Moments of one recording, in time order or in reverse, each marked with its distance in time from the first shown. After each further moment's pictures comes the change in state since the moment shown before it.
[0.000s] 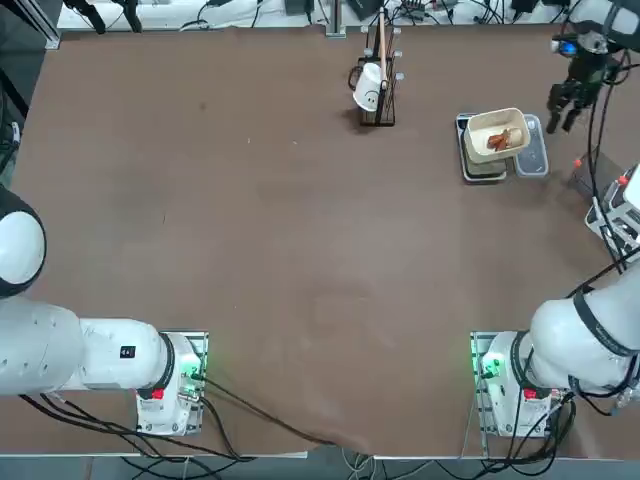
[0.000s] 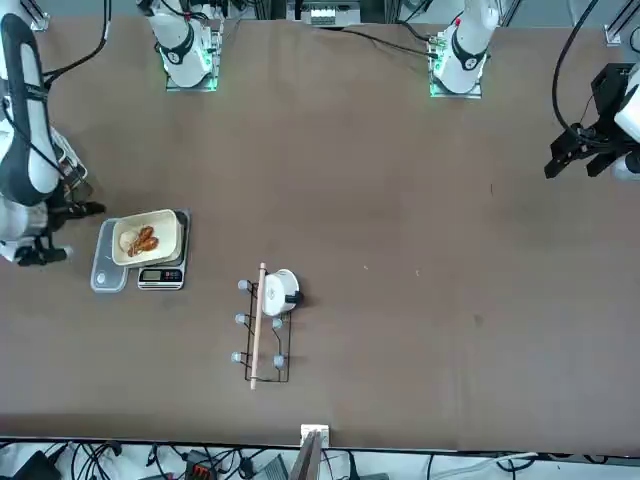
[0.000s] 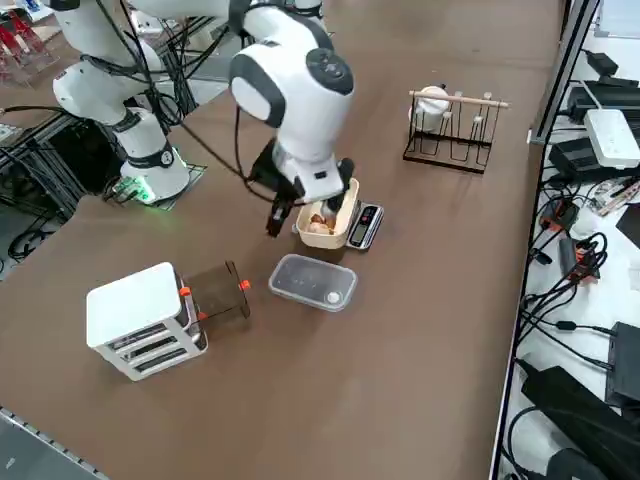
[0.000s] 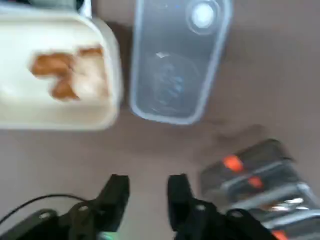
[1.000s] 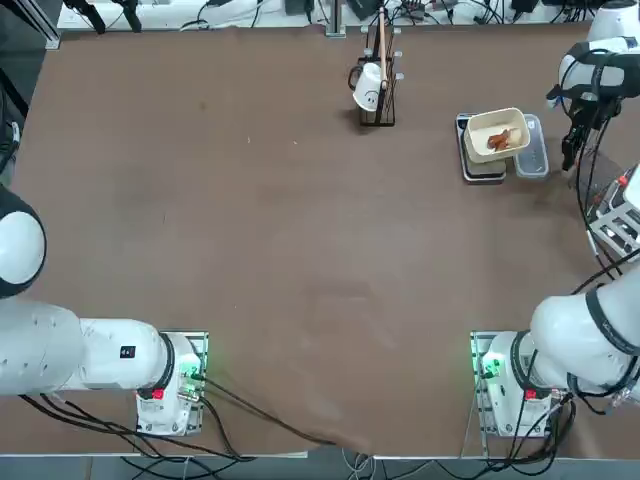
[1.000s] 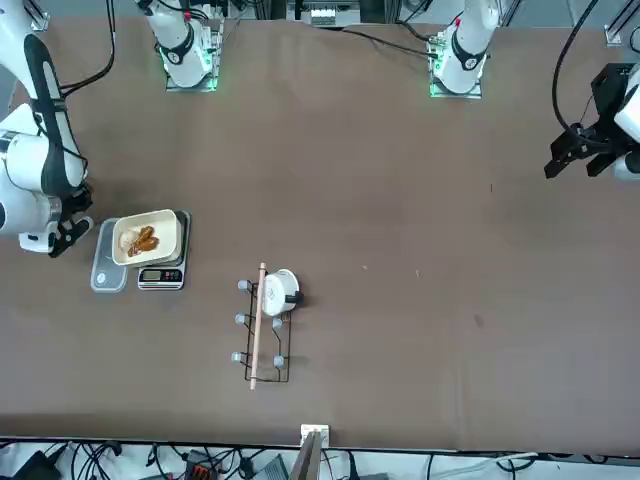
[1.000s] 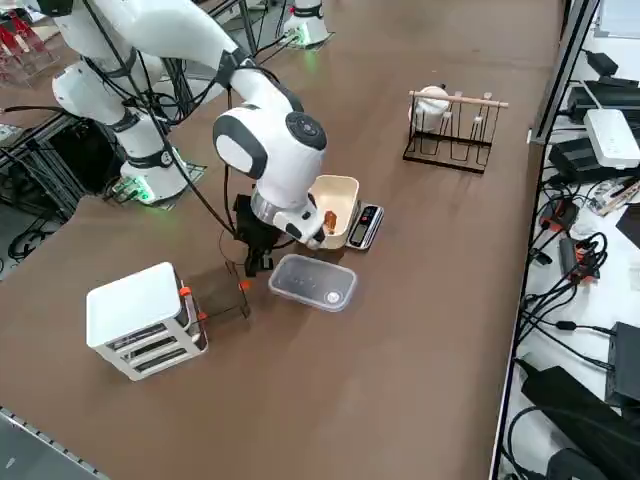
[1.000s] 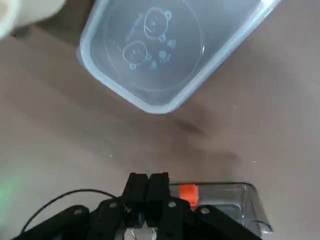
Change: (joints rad) arm -0.055 0.021 0.002 -0.226 -0.211 0.267 -0.315
